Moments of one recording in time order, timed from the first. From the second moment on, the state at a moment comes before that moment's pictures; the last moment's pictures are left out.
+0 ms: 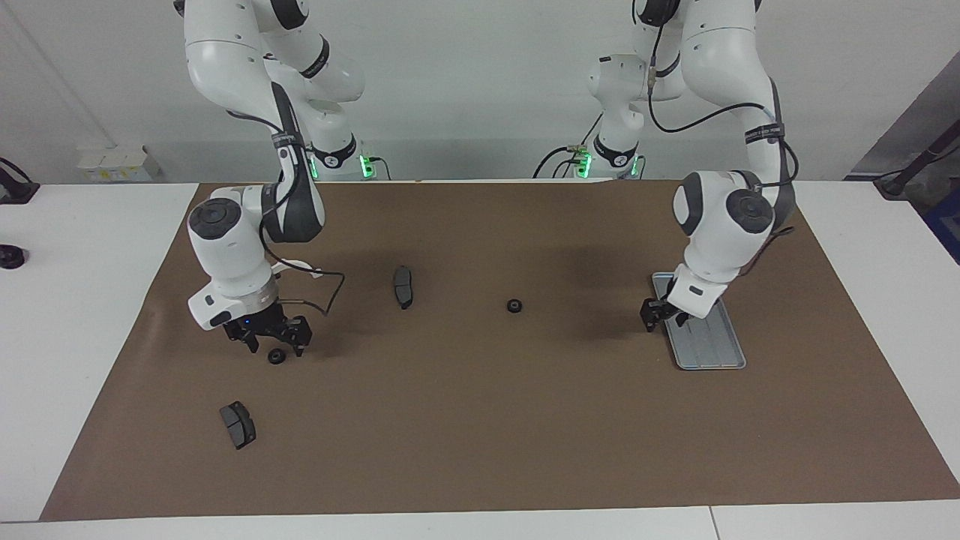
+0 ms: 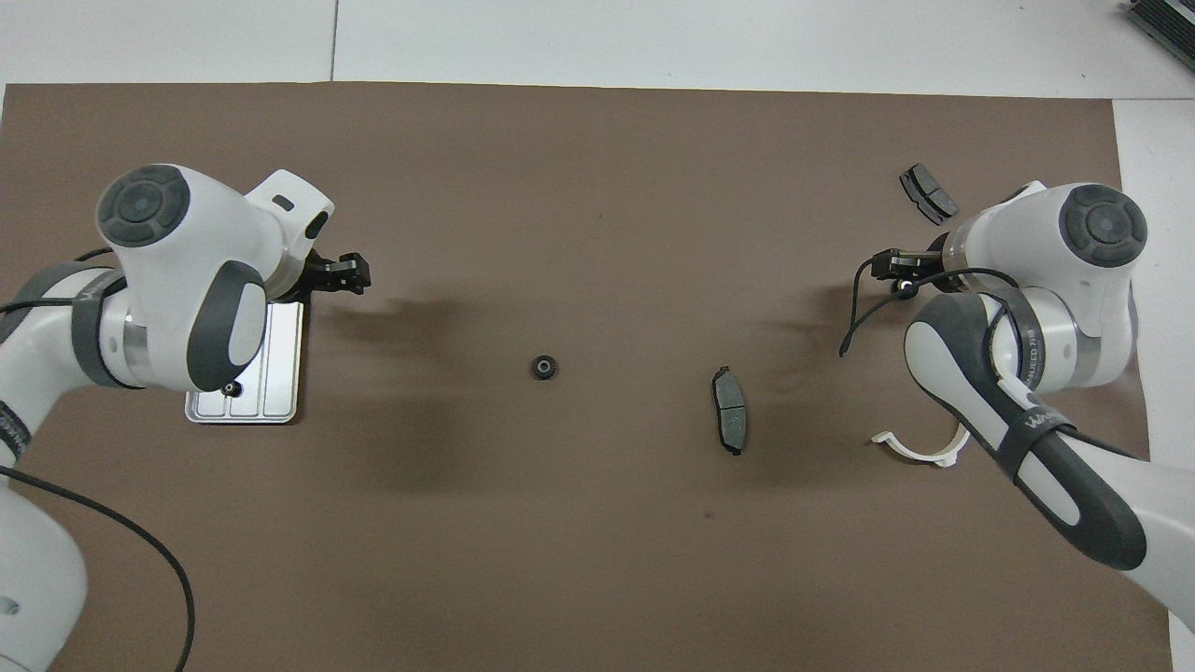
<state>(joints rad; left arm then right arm) -0.05 0.28 -0.03 -1.90 -0.02 2.17 -0.11 -0.16 0.32 0.21 -1.93 -0.18 2.39 0.22</state>
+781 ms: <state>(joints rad) 0.07 0.15 -0.03 -2.12 -0.02 2.19 0.10 0.27 0.29 0.21 -1.93 -0.17 2.38 0.60</state>
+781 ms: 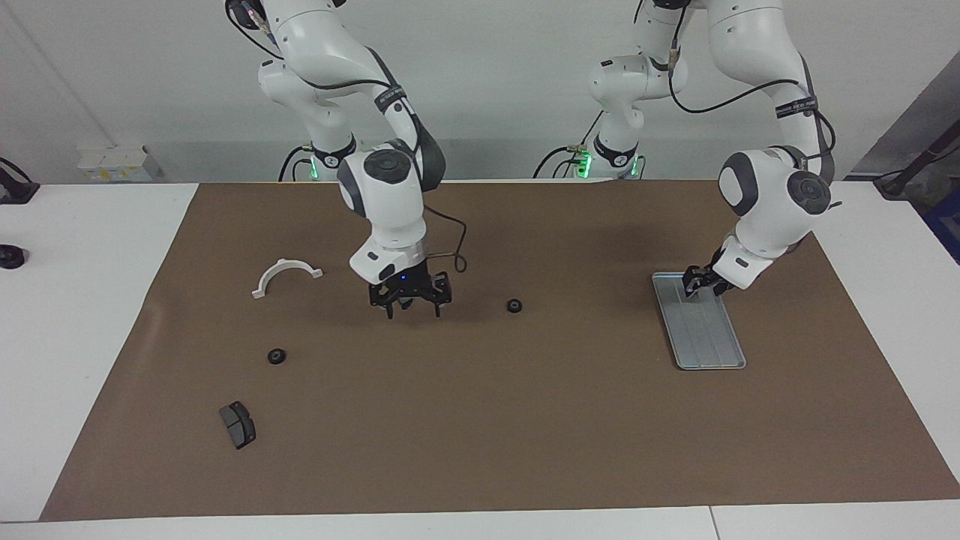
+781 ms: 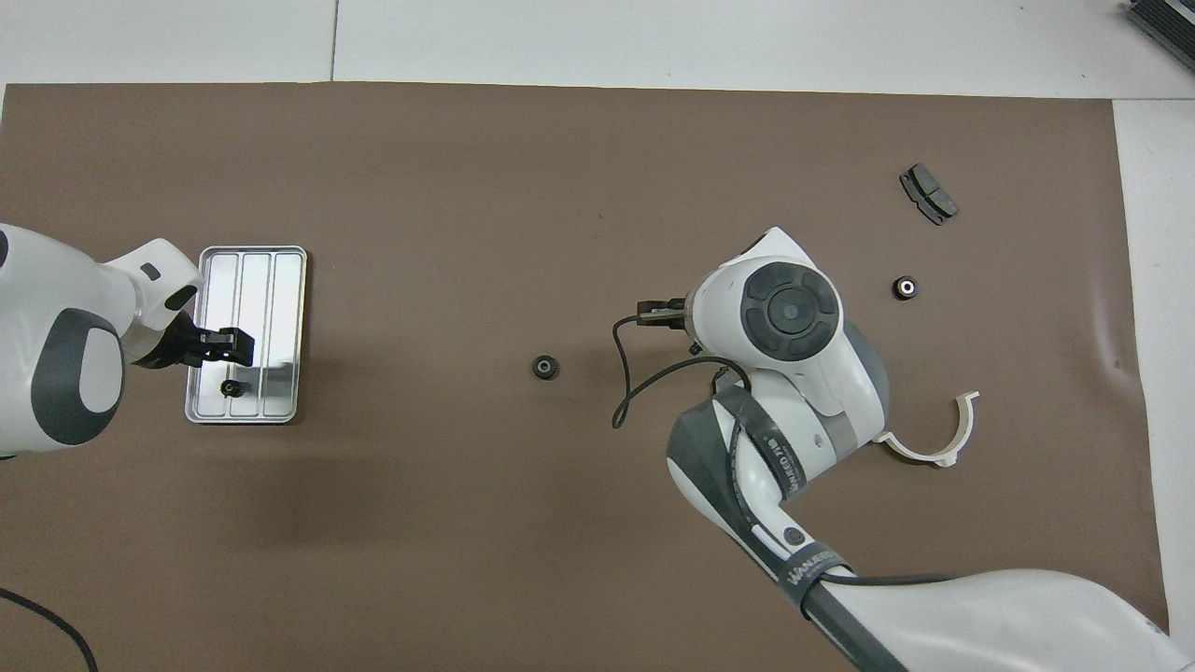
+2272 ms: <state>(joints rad) 0.12 0.09 -0.04 -2.31 -0.02 2.36 0.18 0.55 0.56 0.20 -1.70 -0.27 2.40 0.82</state>
